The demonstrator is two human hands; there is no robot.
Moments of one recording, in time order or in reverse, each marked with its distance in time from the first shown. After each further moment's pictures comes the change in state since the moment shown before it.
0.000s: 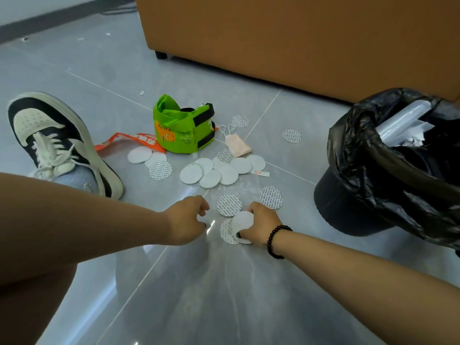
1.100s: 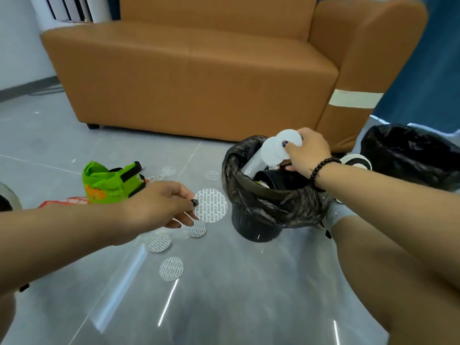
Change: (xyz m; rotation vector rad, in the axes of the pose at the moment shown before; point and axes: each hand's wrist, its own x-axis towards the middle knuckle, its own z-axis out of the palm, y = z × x) left_hand -0.101 0.178 -0.032 -0.467 0.076 0.285; right_hand -0.160 0.047 -0.264 0.237 0.890 0.047
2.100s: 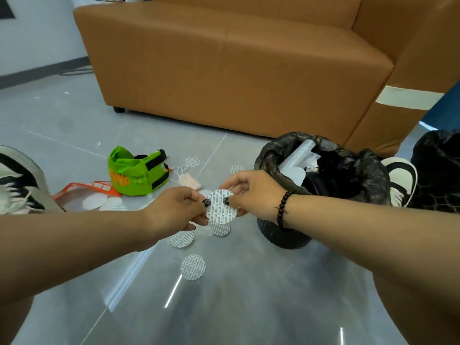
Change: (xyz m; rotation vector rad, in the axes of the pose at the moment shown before) left_hand 0.036 -0.059 -0.017 -0.149 0.118 -0.046; right_hand -0.057 -0.045 0.125 0.231 -0.725 -0.079
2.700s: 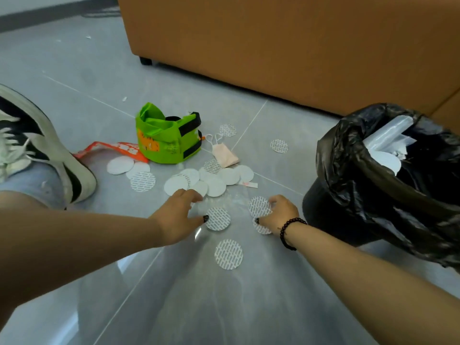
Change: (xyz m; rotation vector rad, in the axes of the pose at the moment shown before) left_hand 0.061 -0.139 -0.053 0.608 0.020 0.010; right_hand 0.098 0.129 0.090 -0.355 0.151 0.409
